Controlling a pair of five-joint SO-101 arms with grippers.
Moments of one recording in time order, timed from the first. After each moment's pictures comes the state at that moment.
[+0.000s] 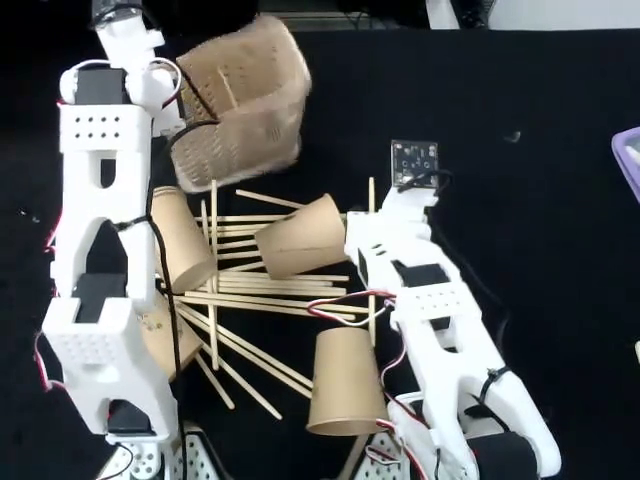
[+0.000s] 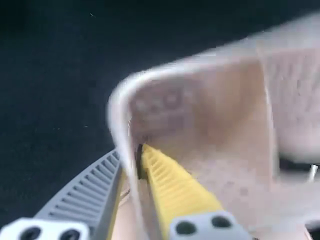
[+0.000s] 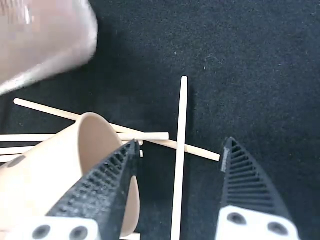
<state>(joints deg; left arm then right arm) -6.6 18.7 -38.8 82.9 8.0 -8.8 -29.4 65.3 17.1 -10.7</state>
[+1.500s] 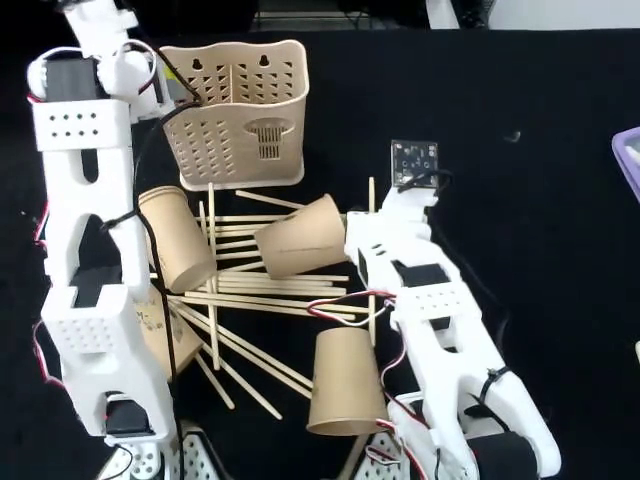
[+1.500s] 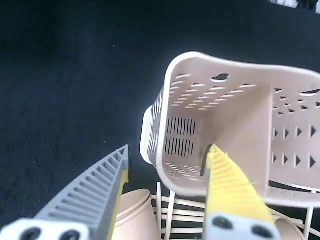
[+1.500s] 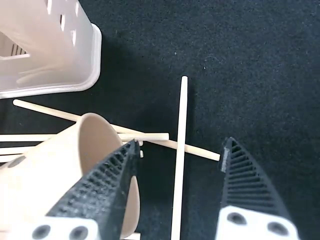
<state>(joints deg) -9.6 24.0 -54.5 89.9 6.5 -8.8 -29.4 65.3 17.1 -10.7</state>
